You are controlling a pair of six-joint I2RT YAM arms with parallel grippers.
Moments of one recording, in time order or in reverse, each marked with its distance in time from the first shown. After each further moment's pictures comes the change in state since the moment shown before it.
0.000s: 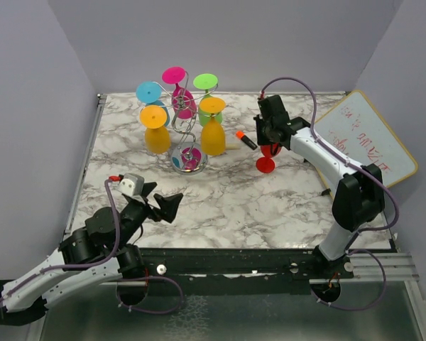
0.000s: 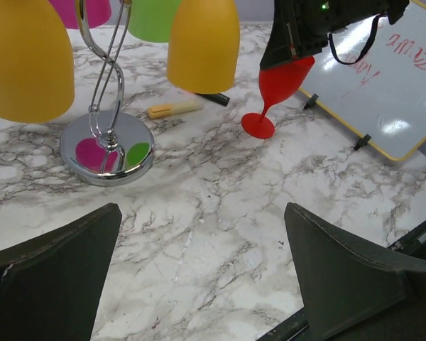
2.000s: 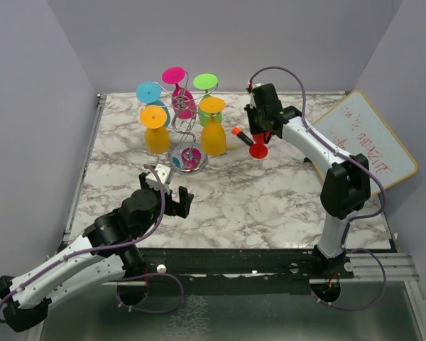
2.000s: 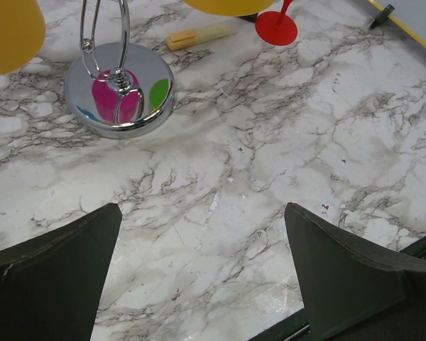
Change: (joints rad) left arm 0.140 0.280 -0.002 -0.008 0.109 -0.023; right arm 0.003 0.153 0.208 0.011 -0.058 -0.137
